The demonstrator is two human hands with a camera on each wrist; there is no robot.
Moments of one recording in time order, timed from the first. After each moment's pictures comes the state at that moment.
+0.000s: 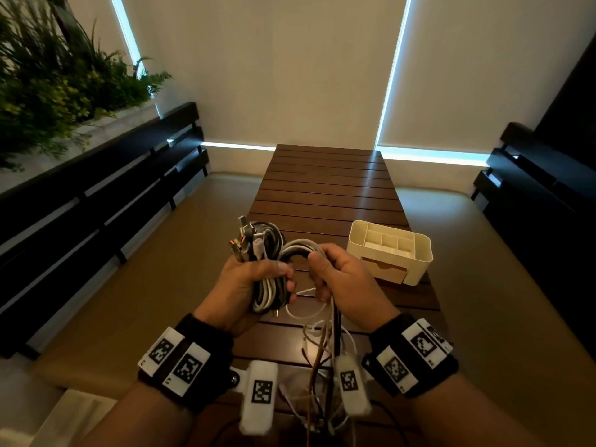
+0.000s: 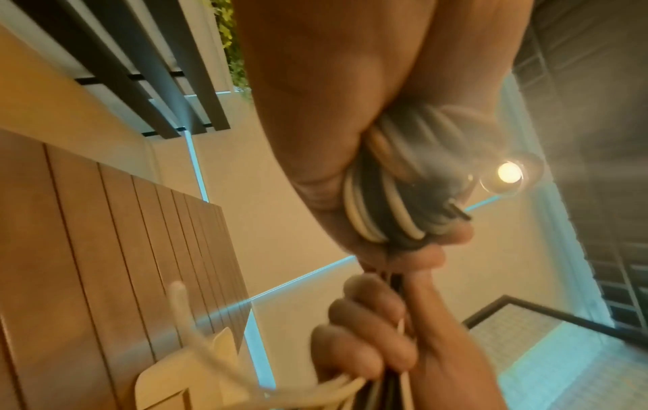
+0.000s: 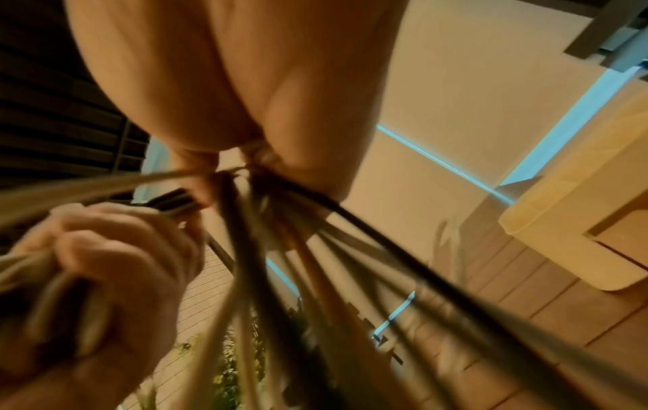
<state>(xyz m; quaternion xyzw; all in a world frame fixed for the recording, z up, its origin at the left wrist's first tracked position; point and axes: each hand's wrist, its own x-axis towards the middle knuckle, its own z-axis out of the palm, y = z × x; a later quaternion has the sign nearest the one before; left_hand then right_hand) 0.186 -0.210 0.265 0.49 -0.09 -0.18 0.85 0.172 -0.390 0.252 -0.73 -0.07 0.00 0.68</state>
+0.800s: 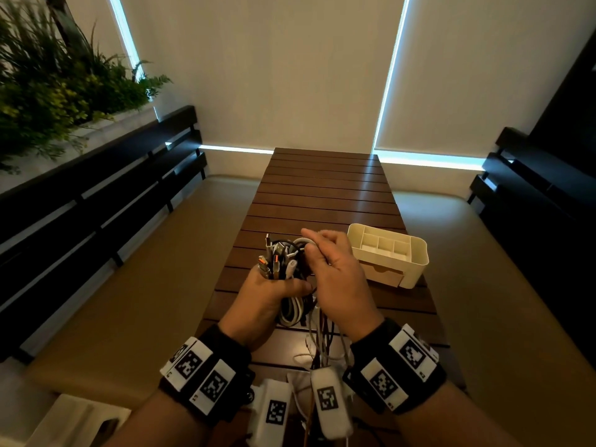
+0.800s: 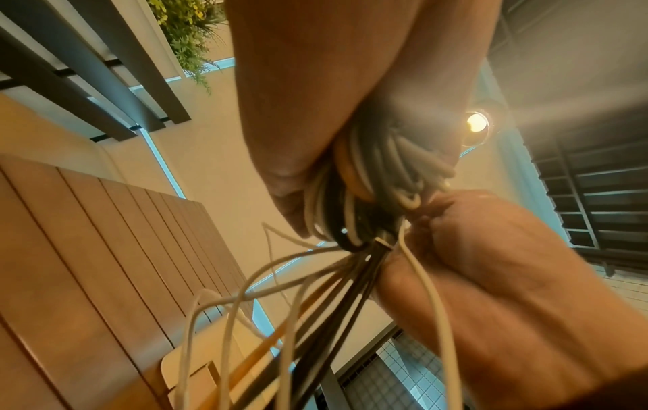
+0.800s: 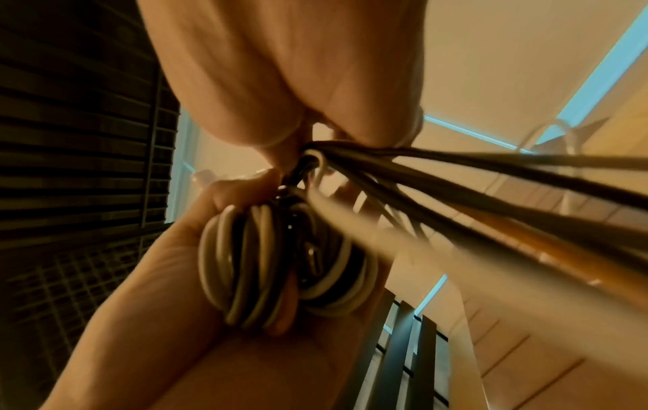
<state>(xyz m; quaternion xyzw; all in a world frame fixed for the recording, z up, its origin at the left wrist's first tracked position) 0.176 -0.239 0.256 0.56 -0.13 -0.14 0.81 0.172 -0.369 0.259 -0.77 -0.02 -0.16 0.61</state>
